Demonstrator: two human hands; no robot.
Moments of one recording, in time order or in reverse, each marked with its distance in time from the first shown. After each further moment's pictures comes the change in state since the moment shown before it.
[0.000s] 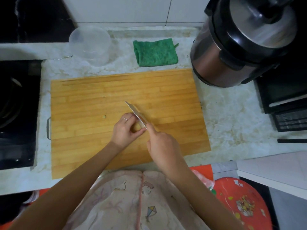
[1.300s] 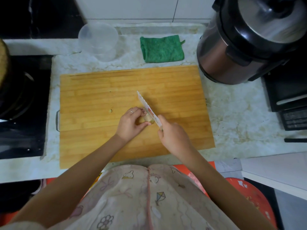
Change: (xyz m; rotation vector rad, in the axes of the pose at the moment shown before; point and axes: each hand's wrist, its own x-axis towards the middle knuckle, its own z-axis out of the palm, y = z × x) left_hand 0.001 -0.006 -0.001 -0.024 -0.068 -0.020; right_hand 0.014 0.029 0.007 0.107 -0.066 -0.019
